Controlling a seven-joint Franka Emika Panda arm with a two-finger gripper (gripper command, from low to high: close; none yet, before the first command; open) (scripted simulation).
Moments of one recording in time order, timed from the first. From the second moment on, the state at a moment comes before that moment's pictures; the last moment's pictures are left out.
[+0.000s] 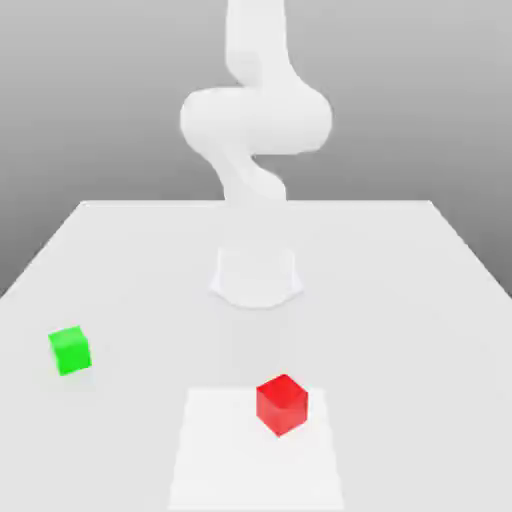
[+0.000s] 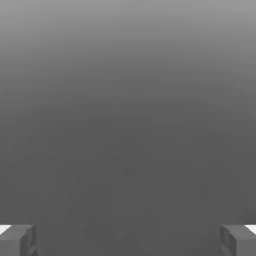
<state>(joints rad) -0.04 -0.73 0.05 -2.36 0.00 2.35 0.90</state>
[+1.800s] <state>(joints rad) -0.26 -0.05 0.20 -2.84 0.02 2.79 1.78</state>
